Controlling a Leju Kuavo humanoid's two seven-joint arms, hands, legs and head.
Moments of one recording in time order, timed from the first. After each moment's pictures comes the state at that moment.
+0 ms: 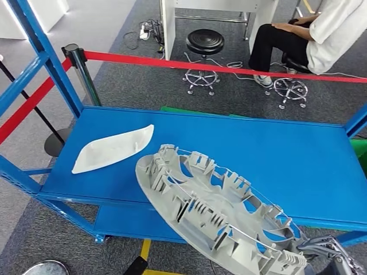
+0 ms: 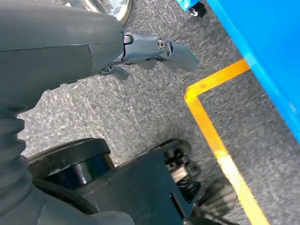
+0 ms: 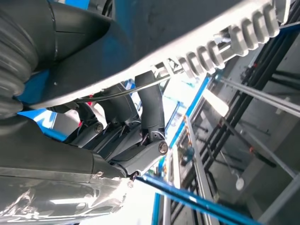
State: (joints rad) left arm -0.05 -0.33 0.81 -0.19 -1.24 0.25 -0.28; right arm 0.56 0.10 0.28 -2.05 0.50 -0.70 -0.69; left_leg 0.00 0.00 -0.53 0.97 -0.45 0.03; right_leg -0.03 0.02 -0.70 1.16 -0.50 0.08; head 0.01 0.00
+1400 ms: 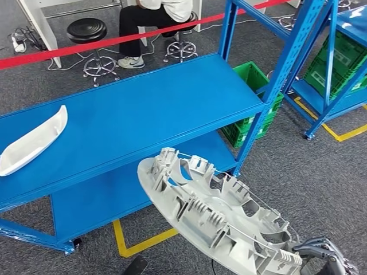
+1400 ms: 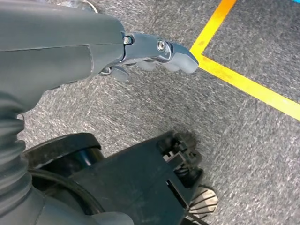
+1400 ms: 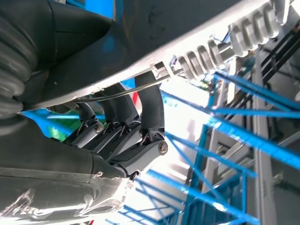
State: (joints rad) left arm -0.05 -0.33 0.82 -0.19 -1.24 0.26 -0.27; right arm 0.58 0.11 0.28 -2.04 0.50 -0.70 -0.69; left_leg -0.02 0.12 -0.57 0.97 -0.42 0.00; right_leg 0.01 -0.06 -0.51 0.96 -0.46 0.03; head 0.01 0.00
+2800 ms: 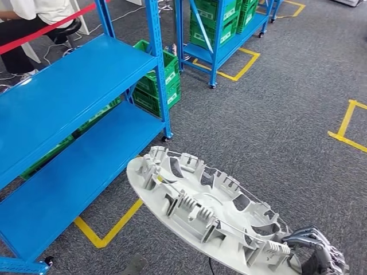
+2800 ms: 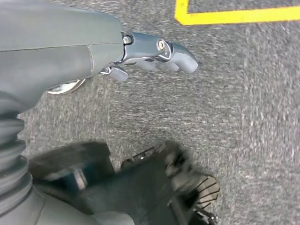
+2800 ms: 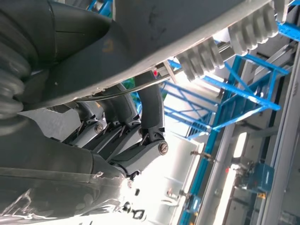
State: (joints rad) left arm -0.06 -0.32 0.84 -0.19 -1.24 0.26 -0.28; right arm 0.50 0.11 0.31 -1.98 0.49 -0.70 -0.69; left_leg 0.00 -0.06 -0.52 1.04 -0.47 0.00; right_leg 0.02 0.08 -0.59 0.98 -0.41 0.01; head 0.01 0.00
